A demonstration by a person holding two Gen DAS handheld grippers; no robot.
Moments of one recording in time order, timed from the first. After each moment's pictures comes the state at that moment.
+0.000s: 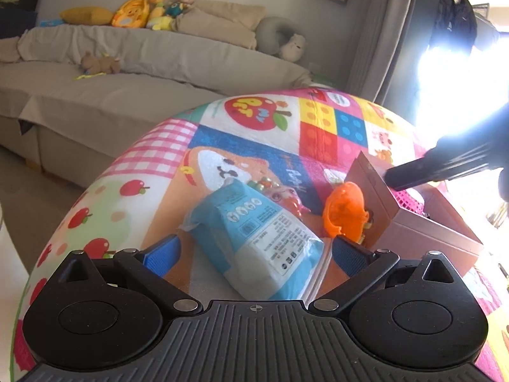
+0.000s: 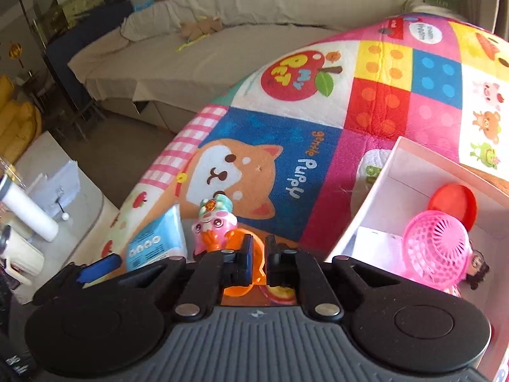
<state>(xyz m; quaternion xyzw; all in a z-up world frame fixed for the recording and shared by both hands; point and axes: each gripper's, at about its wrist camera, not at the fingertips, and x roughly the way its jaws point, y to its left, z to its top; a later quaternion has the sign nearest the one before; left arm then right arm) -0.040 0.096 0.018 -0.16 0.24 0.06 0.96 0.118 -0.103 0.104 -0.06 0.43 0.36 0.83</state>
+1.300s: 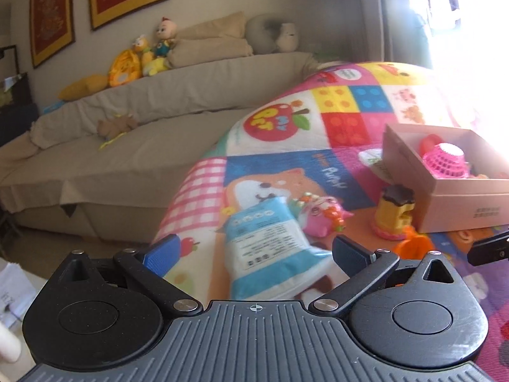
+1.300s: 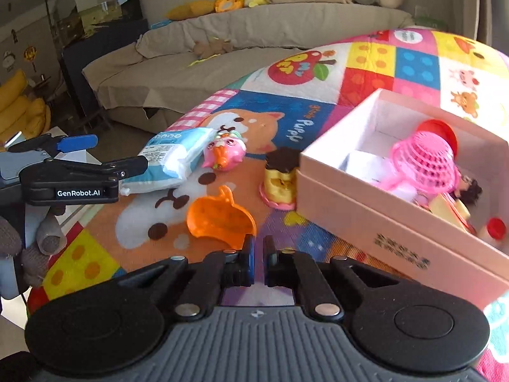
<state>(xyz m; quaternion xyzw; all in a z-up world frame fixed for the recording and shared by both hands) -0.026 0.078 0.050 0.03 0.26 0.10 0.96 0.038 -0.164 0.036 -0.06 0.38 0.35 0.85</state>
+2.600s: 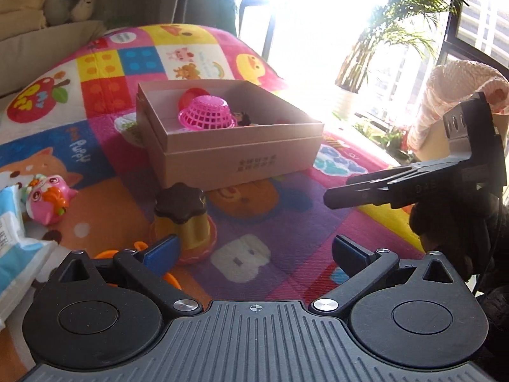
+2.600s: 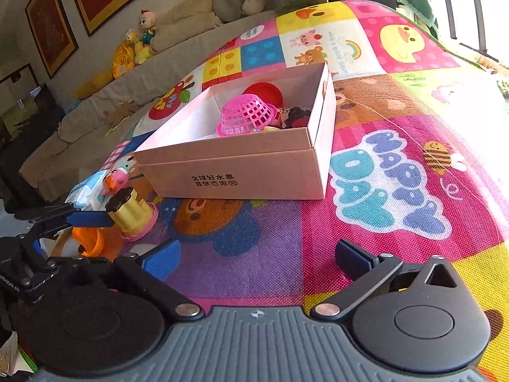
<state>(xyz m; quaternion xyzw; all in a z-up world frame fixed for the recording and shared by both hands) -0.018 -0.002 0.021 0.00 0.32 -0.28 0.91 0.023 -0.281 0.007 0.08 0.36 0.21 0.91</state>
